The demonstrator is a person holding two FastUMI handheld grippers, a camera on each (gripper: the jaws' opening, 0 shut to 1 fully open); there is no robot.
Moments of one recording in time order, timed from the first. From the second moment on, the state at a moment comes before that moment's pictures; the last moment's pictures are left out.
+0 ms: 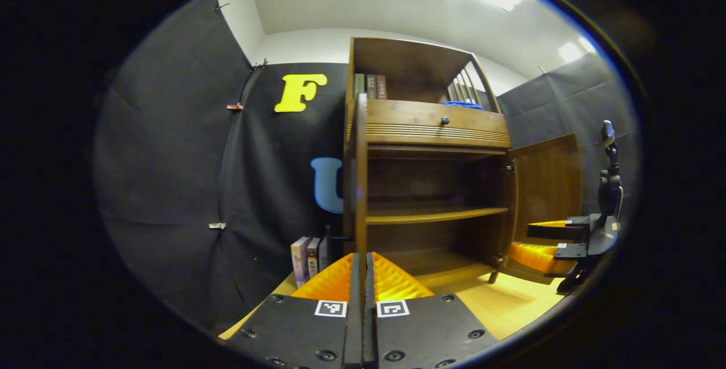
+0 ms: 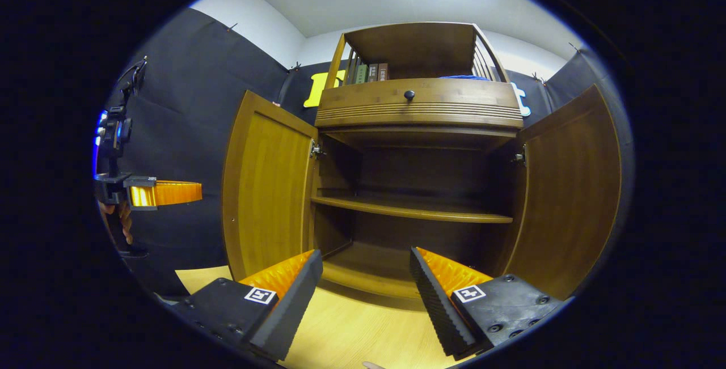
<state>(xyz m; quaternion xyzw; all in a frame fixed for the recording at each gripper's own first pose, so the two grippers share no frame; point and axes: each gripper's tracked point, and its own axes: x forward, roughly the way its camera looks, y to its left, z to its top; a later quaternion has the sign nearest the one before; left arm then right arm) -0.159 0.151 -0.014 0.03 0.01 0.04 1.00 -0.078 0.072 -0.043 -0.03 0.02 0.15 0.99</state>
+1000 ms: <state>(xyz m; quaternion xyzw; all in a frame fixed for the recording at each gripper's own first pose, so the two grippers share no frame) -0.076 0.025 -0.040 0.02 0.00 -0.05 1.00 -0.094 -0.047 -0.023 -0.03 0.01 0.06 1.00</state>
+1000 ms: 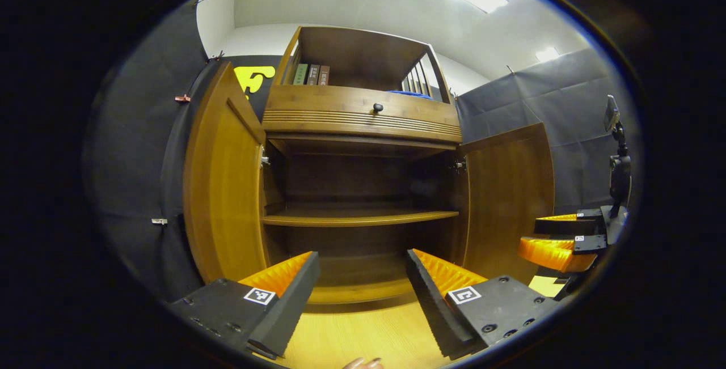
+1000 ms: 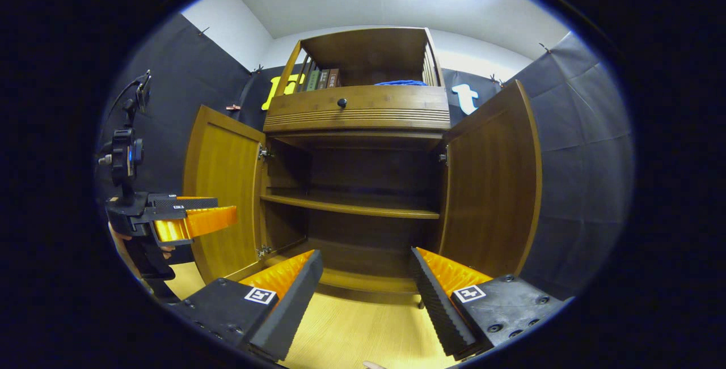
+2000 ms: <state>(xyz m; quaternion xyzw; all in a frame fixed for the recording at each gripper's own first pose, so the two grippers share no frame) -0.061 0.038 -0.042 0.02 -0.01 -0.03 1.00 -0.082 -0.041 -0.017 -0.04 0.01 0.07 1.00</state>
